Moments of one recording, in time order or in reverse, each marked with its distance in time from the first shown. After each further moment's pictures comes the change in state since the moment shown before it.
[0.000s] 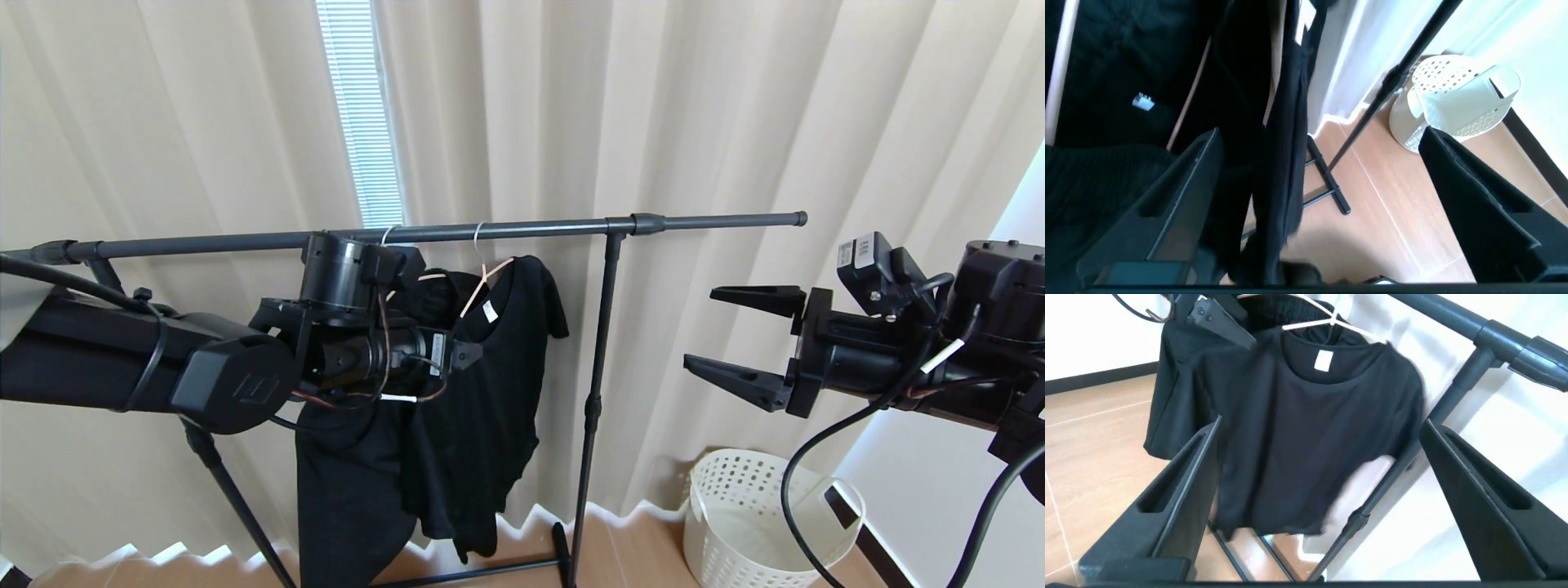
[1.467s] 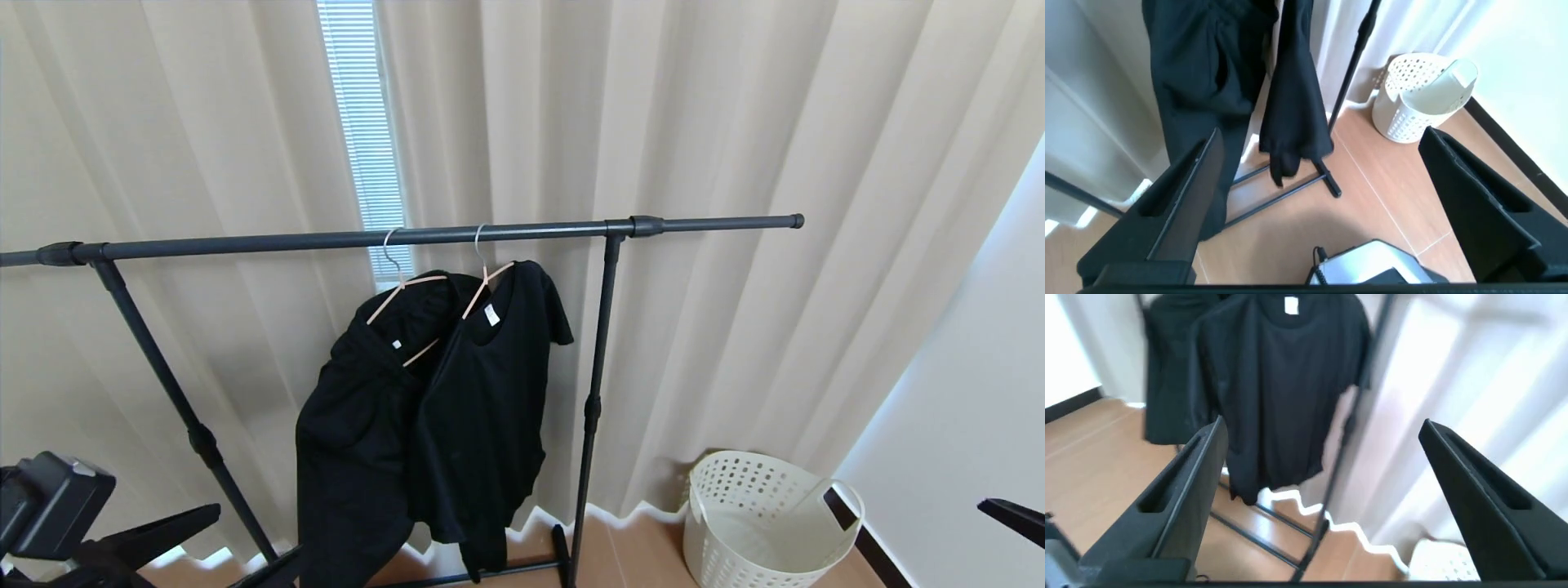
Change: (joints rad) left arm -0.007 -0.902 0.939 -0.180 -0.013 -0.008; right arm -0.209 -1.023 0.638 0.364 -0.223 0.167
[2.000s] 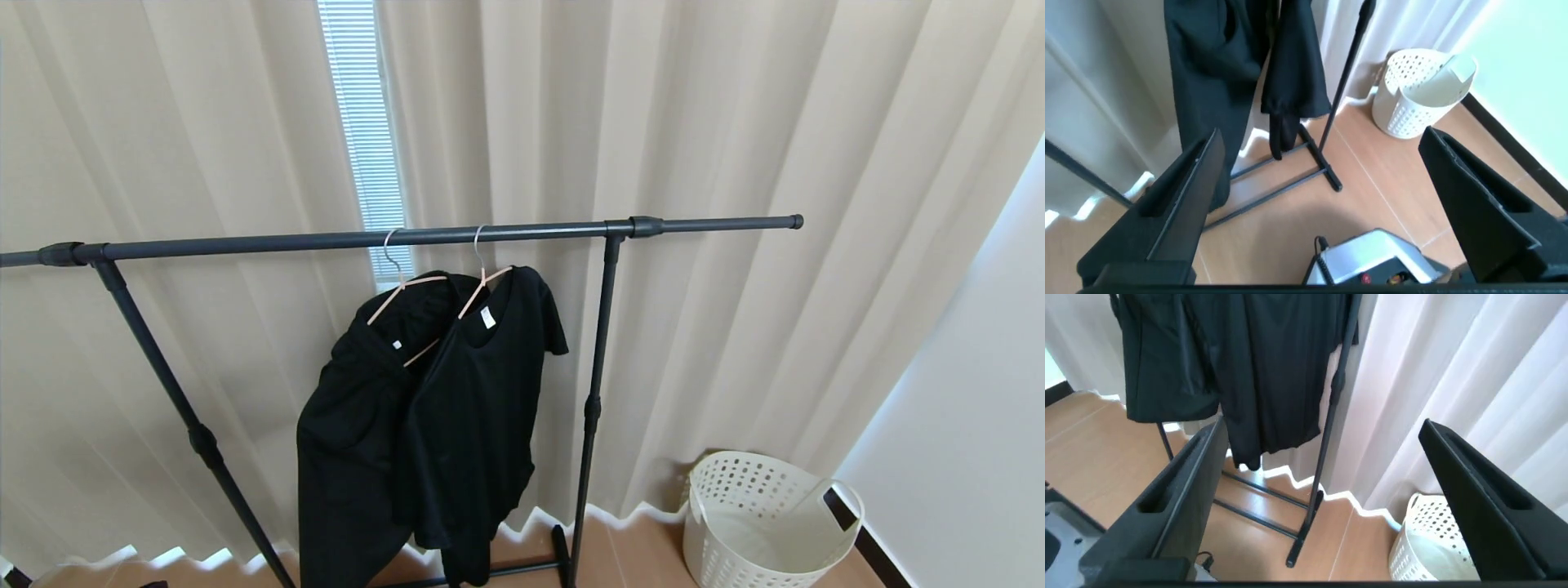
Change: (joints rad) left arm -0.008 -0.304 0.122 0.169 0.001 0.003; right arm -0.037 -0.455 0.006 0.396 -0.014 0.000
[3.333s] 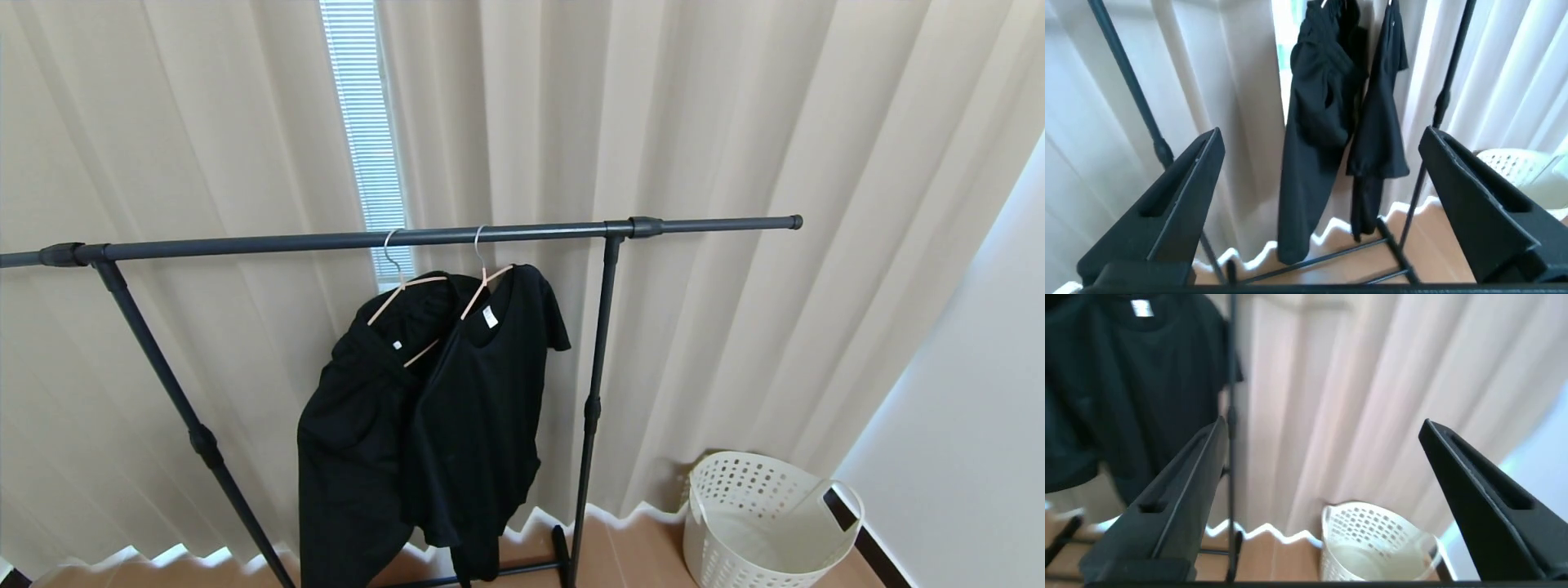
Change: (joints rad) left arm 0.464 -0.669 0.004 0.243 -0.153 0.144; right arm 0.037 -0.154 0.001 -0.009 -0.391 0.044
